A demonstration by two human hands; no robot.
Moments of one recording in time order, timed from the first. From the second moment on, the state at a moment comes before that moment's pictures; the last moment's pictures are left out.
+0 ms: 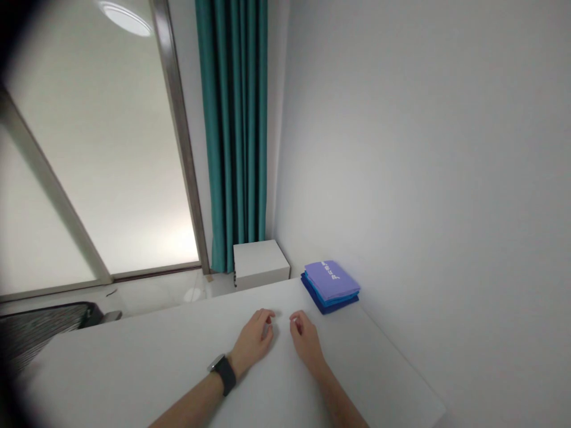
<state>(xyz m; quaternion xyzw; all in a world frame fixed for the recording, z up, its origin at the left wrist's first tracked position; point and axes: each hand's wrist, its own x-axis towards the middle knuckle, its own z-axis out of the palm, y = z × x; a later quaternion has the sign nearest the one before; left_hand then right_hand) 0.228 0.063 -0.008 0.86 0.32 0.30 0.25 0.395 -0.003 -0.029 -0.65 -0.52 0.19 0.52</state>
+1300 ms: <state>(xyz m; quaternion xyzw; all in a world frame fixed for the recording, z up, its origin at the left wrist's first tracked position) -0.211 0.000 0.097 0.78 0.60 0.20 0.02 0.007 0.075 0.030 -0.30 -0.76 0.46 0.35</state>
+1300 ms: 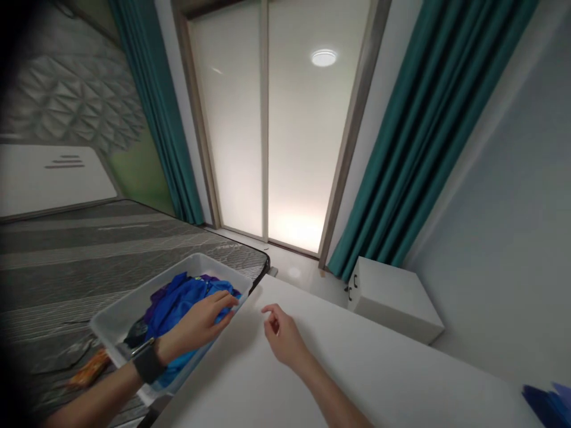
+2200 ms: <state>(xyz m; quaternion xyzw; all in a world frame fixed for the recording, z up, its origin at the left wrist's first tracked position) -0.356 -0.097 0.060 0.65 0.76 0.05 0.01 -0.215 0.053 0.041 -0.18 -0.98 0.10 -0.04</state>
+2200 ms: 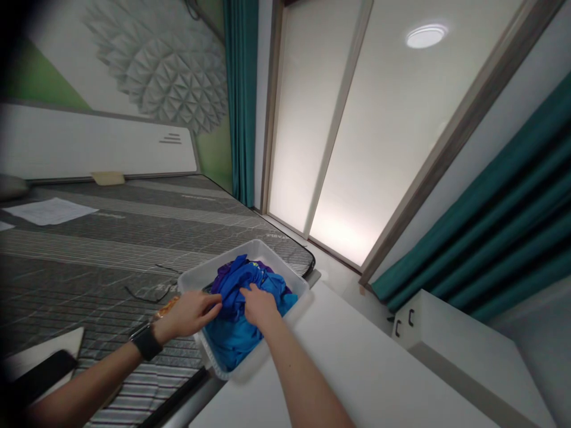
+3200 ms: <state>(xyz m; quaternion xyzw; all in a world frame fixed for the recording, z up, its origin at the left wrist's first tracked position) -0.259 -0.011 0.126 0.67 0.60 0.39 0.19 -0.032 0.079 0.164 -0.18 -0.80 0.30 0.49</state>
